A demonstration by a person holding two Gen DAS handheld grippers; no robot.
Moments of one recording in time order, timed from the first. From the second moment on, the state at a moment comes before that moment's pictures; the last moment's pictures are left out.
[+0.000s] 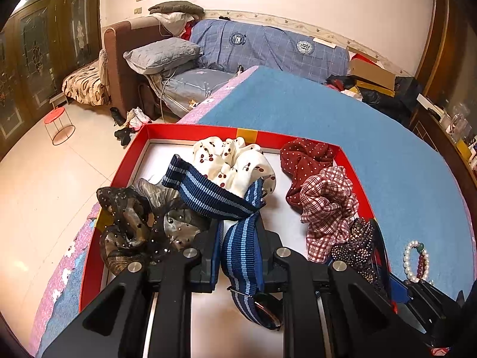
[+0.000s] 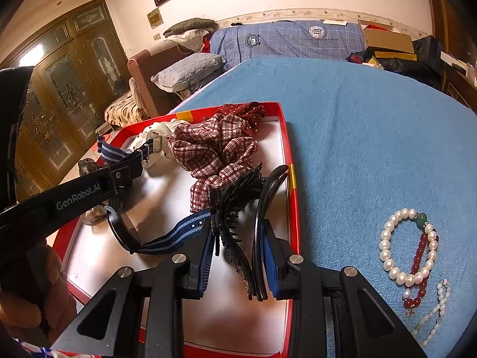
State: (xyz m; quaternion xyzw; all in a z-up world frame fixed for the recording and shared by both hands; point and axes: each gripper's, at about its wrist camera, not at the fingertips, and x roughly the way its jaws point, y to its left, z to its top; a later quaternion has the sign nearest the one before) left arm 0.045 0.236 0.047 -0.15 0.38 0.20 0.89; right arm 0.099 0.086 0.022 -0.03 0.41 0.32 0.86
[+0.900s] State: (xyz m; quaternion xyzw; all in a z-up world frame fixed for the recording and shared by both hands) left arm 0.023 0.233 0.074 -0.17 0.31 0.19 0.92; right arm 0.088 0.048 0.060 0.03 0.37 0.34 0.86
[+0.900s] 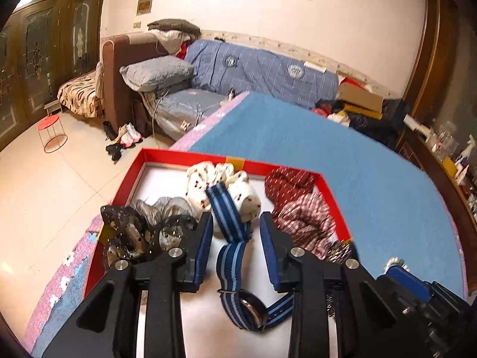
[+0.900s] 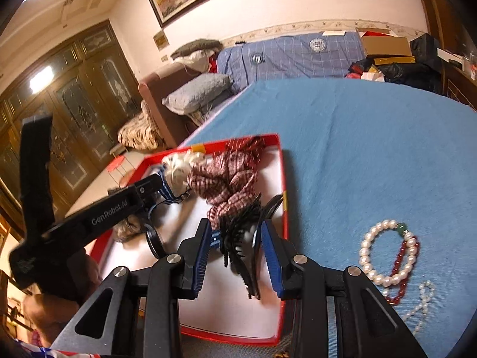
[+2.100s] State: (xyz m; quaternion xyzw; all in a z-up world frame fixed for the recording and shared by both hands) left arm 0.036 0.106 0.088 -0.06 0.31 -0.02 0.95; right arm 0.106 -0.094 0.011 -0.02 0.48 0.18 0.86
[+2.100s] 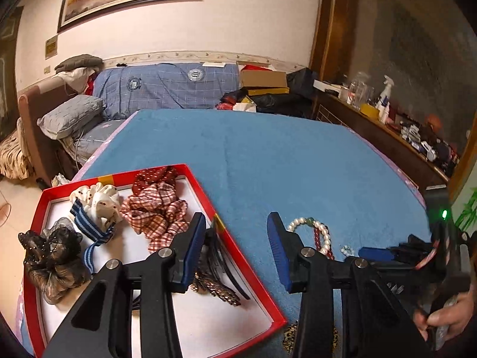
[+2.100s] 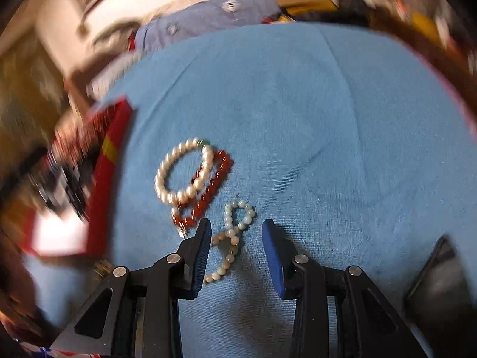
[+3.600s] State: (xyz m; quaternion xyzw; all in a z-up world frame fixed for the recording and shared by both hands) left arm 0.079 0.007 0.075 0.01 0.34 -0.10 0.94; right arm 0.097 -0.165 0.063 0.16 0.38 0.21 0.89
